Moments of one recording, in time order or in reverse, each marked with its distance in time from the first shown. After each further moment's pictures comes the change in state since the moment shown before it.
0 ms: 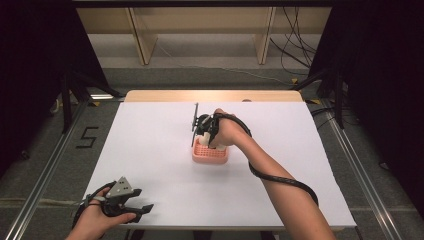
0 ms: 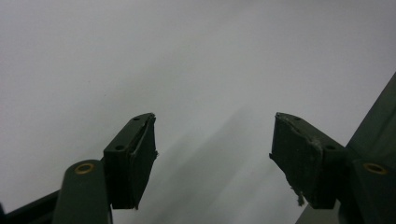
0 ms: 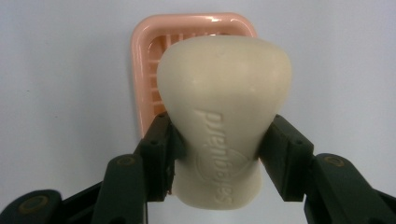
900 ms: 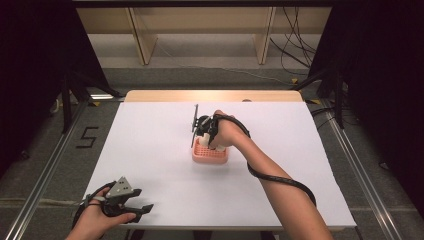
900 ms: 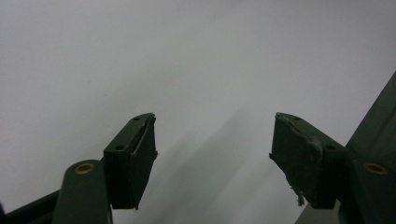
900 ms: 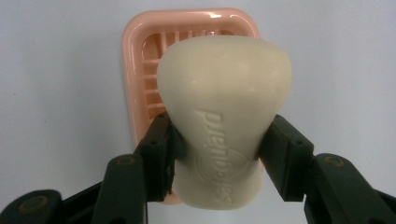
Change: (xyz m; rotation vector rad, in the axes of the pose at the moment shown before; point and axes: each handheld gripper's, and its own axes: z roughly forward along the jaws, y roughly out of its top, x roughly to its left) left arm -0.002 0.000 0.000 -0.009 -0.008 -0.027; right arm -0.002 0.001 0.010 0.004 0.005 0.000
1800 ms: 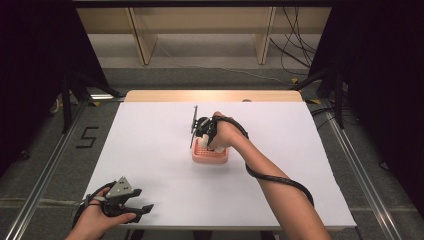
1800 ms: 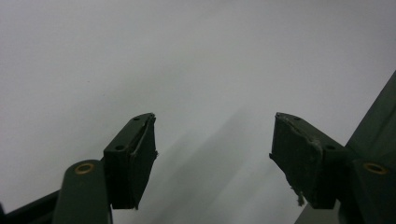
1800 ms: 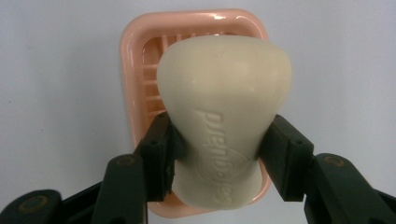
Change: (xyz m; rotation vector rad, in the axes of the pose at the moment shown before) left arm 0.000 0.000 0.000 0.013 0.005 -0.006; right arm 0.000 0.002 0.009 0.000 0.018 0.018
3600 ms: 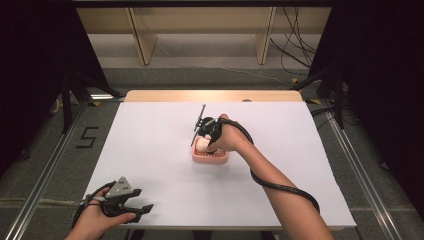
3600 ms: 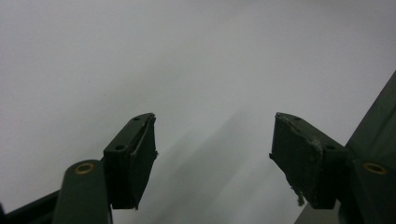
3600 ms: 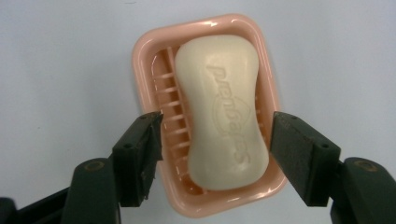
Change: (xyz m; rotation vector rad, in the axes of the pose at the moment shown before) left arm 0.003 0.001 0.000 -0.015 0.030 0.055; right arm 0.010 -0.015 -0.007 -0.093 0.000 0.152
